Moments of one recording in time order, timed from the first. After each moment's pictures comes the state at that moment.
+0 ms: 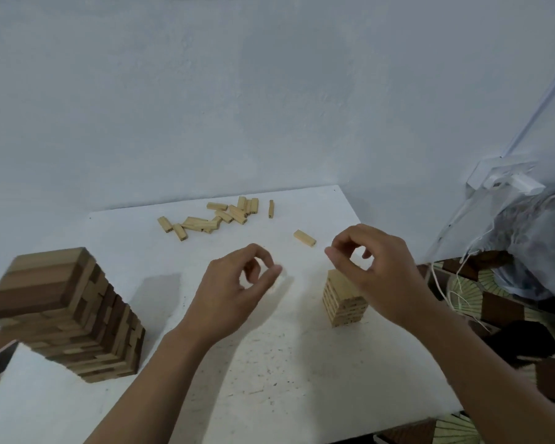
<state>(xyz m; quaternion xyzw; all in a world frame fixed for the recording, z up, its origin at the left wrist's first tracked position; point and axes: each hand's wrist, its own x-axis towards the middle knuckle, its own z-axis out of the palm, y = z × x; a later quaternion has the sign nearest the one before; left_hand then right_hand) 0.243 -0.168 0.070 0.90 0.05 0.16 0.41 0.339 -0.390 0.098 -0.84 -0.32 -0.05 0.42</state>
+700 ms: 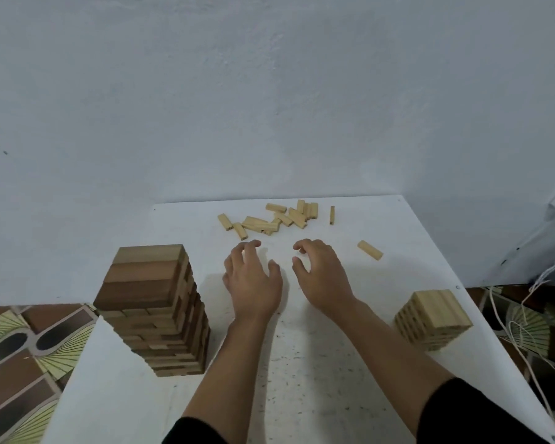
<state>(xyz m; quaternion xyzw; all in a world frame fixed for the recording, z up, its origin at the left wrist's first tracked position) 0.276 -0.094 -0.008 0.84 0.35 0.25 0.33 0.351 -0.199 -0.003 -0.88 -0.31 -0.02 0.36</state>
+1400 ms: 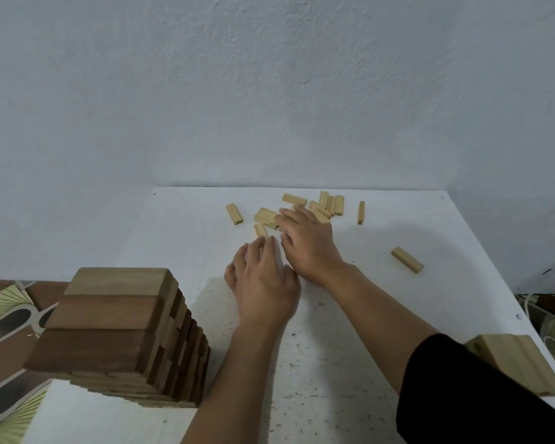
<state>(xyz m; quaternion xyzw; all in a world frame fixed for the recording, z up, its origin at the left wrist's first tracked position) 0.299 -0.071 -0.029 0.89 0.34 0.18 0.24 0.421 -0.115 -0.019 -0.87 -0.43 0.03 0.22</state>
